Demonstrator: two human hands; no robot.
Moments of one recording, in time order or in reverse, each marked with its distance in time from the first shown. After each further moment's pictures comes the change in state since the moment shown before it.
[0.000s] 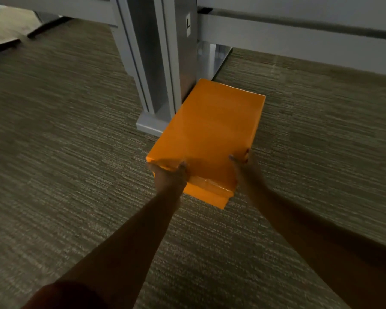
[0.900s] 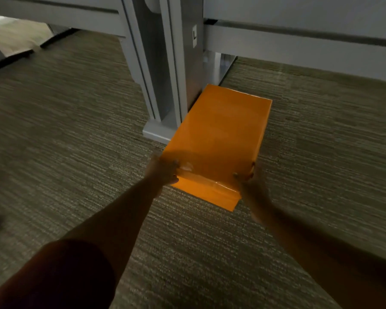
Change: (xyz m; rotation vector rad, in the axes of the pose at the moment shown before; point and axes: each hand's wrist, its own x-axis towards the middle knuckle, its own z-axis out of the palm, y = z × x) left_hand 0.048 0.046 -0.031 0.337 -0.184 0.027; right_hand -0.011 0.009 0.002 0.009 0.009 -0.040
